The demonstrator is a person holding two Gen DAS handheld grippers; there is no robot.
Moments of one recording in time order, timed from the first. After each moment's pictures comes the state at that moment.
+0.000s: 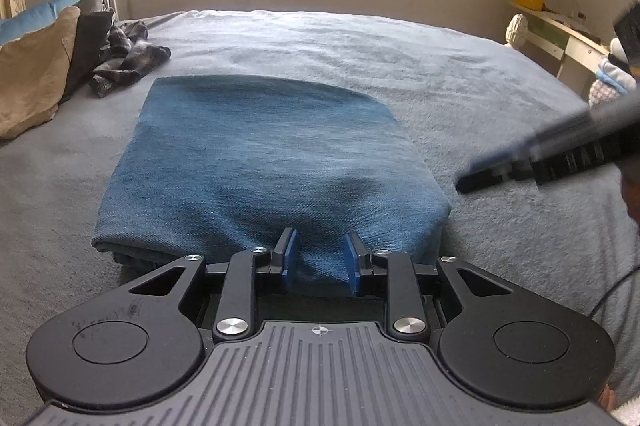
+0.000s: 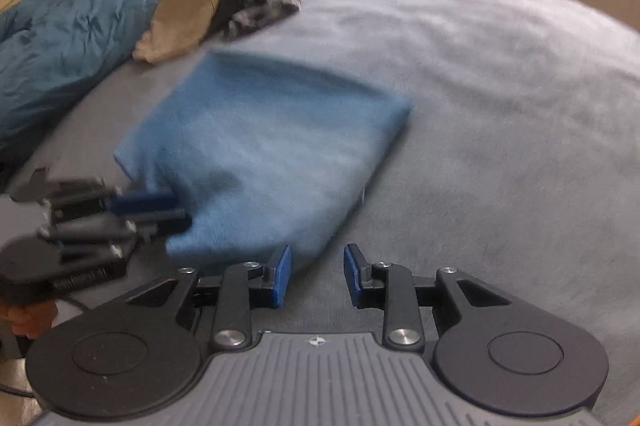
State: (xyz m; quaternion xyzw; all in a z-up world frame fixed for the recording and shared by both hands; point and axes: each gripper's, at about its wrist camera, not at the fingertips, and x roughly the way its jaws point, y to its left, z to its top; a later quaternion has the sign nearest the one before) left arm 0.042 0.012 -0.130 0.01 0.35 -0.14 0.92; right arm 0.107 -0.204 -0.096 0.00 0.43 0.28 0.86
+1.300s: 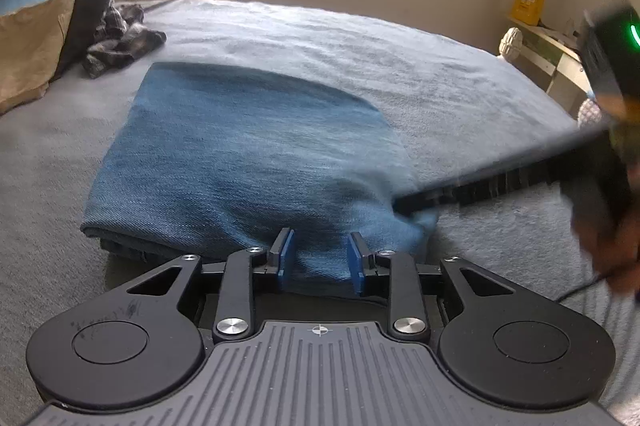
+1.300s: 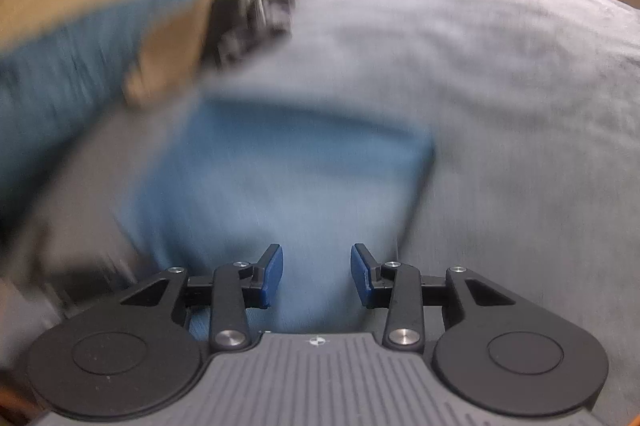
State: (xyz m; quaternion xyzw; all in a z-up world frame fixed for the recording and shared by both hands) left arm 0.048 0.018 -0.132 -0.04 0.37 -0.16 0.92; right arm 0.114 -0.179 -0.114 0.01 0.47 0.24 0.85
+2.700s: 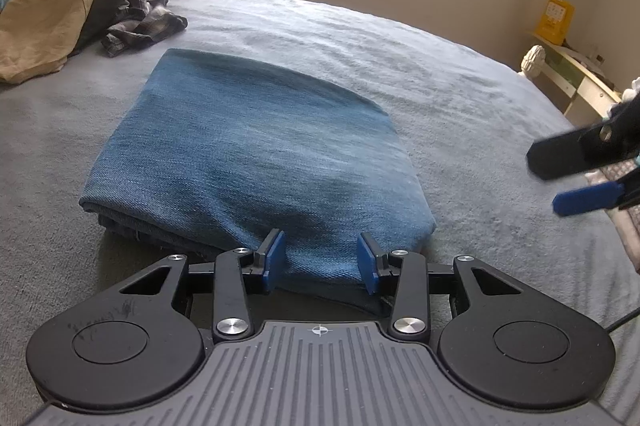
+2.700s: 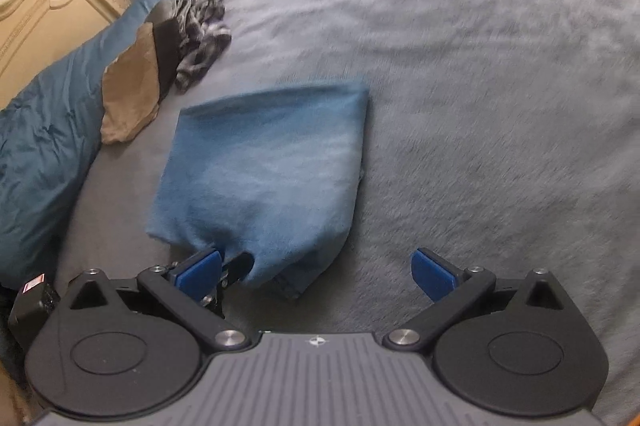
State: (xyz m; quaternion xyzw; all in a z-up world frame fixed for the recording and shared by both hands) left arm 0.047 0.004 -0.125 -0.07 0.38 -0.11 0.92; right arm 0.072 -0.228 -0.047 0.16 0.51 0.15 0.83
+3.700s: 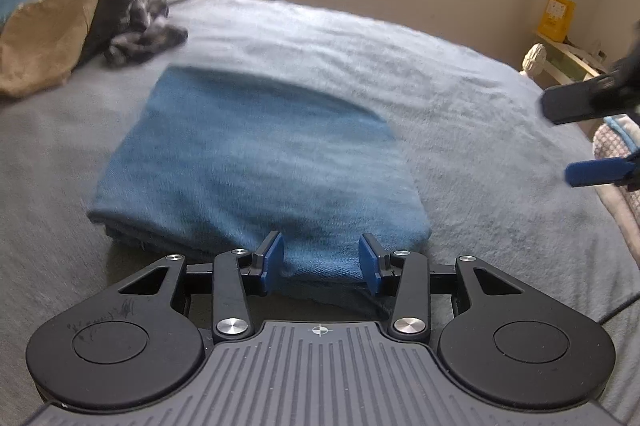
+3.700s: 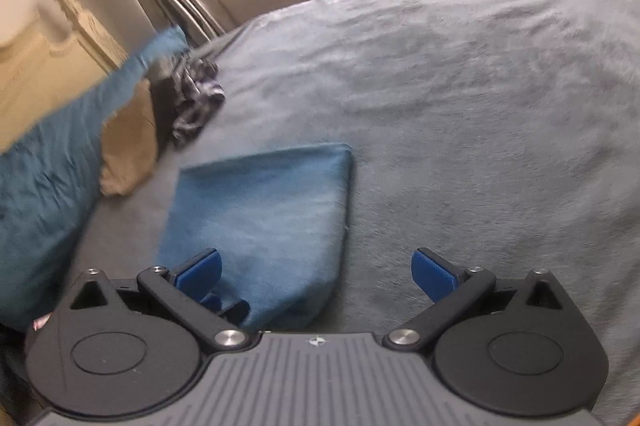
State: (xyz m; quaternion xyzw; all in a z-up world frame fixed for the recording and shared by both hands) left arm 0.040 -0.003 -0.110 -0.05 0.36 -0.11 0.92; right arm 0.071 -0.250 -0.032 0.19 0.45 0.13 0.86
